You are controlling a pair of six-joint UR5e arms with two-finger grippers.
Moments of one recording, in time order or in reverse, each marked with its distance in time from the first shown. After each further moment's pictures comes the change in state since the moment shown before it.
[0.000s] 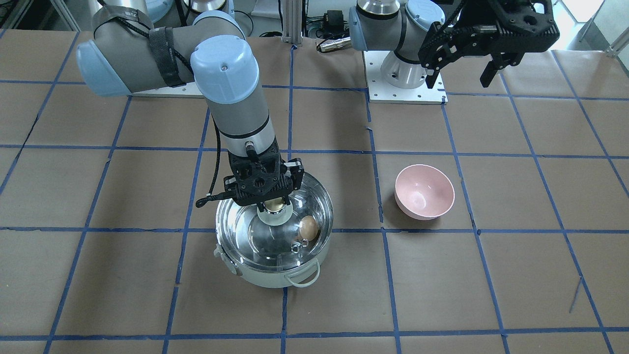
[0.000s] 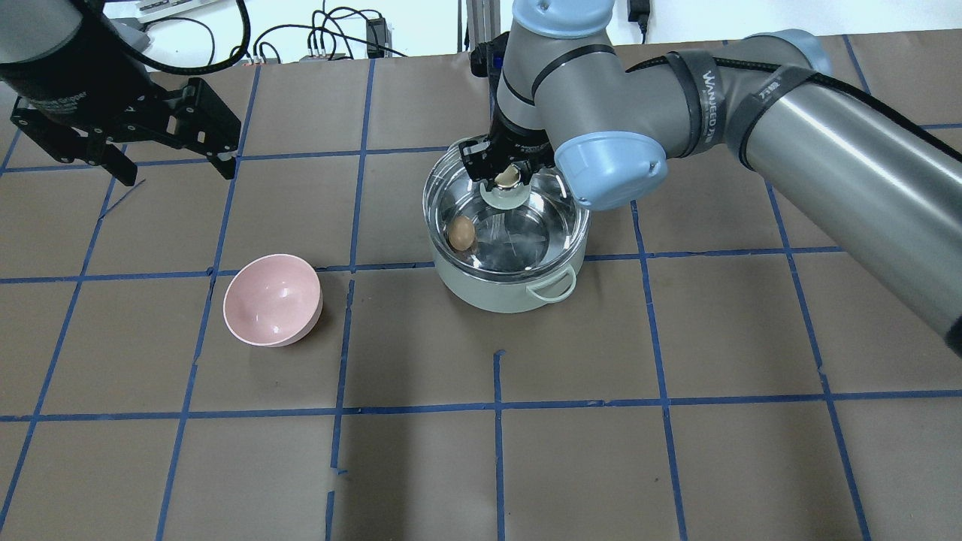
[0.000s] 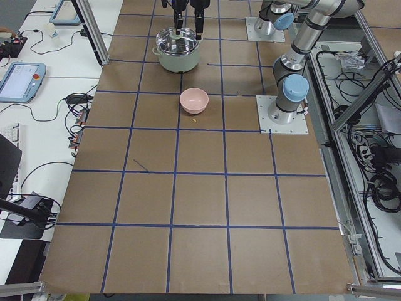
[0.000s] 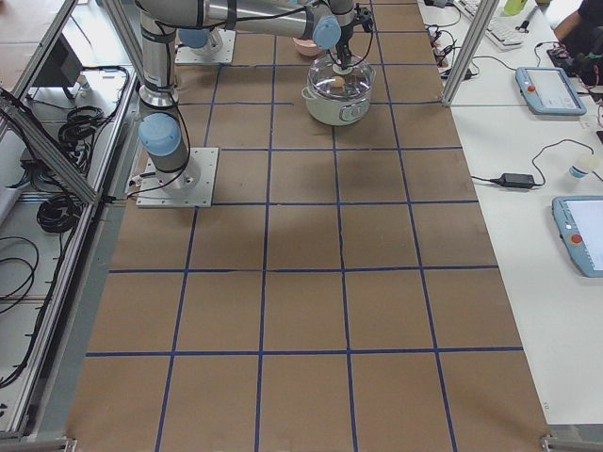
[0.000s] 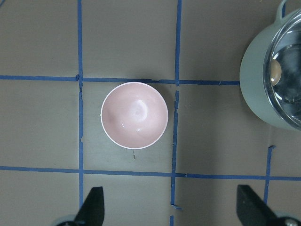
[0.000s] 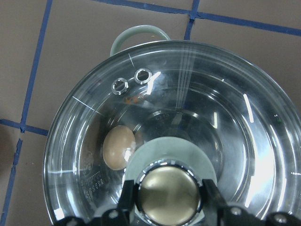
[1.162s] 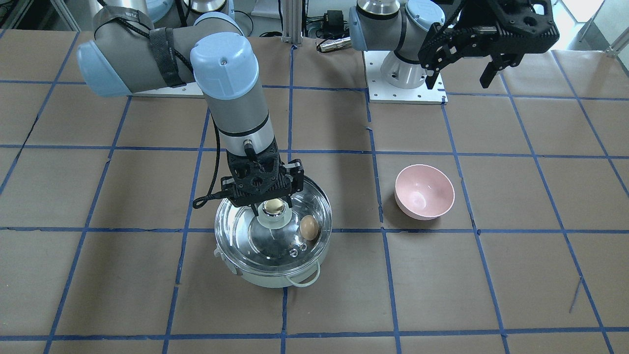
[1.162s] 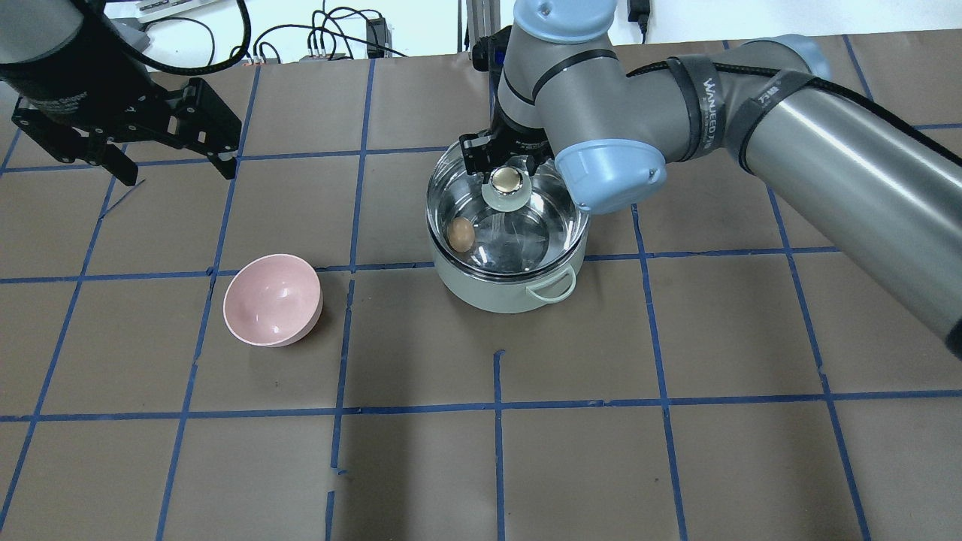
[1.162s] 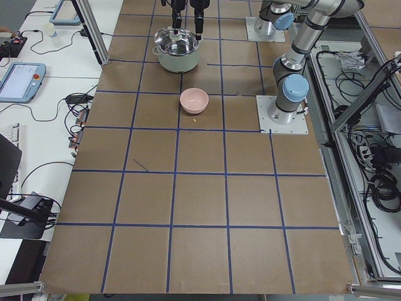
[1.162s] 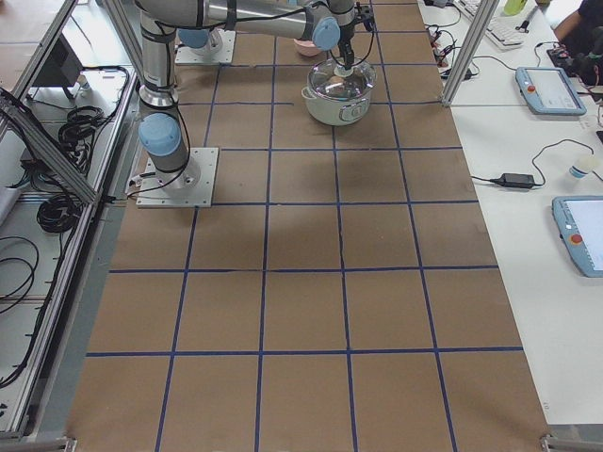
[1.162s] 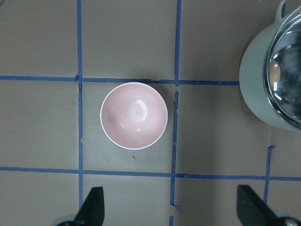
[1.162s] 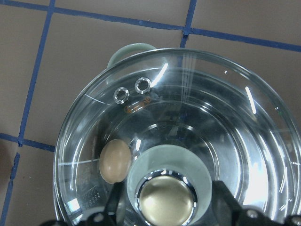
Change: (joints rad) left arm 0.001 -0.001 -0.001 0.003 -0.001 0.000; right arm -0.002 0.000 -0.002 -0.046 -0.016 0.013
